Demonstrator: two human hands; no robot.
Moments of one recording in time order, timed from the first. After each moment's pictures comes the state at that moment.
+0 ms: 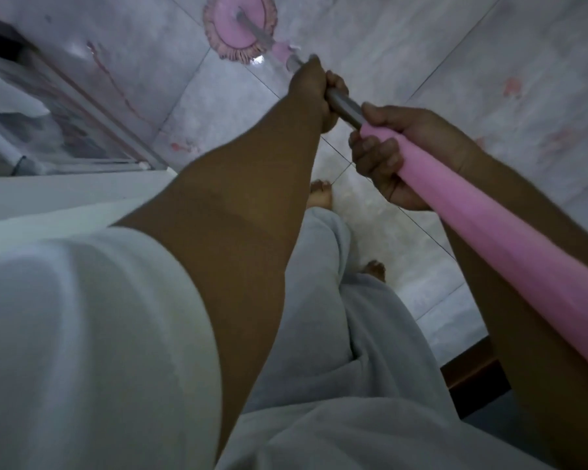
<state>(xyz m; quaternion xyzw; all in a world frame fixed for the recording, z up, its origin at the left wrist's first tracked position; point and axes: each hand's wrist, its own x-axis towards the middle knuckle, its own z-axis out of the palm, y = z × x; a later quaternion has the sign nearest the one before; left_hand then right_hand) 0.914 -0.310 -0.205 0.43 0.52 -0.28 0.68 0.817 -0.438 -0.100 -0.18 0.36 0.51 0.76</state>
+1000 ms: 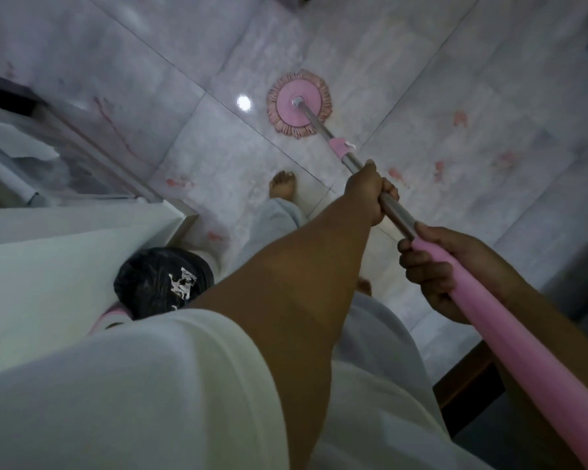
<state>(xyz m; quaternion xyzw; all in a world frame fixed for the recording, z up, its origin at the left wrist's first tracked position) 0.774 -0.422 -0.151 0.43 0.46 -0.42 0.65 0.668 -0.522 -0.035 -0.16 0.46 0.43 0.76</state>
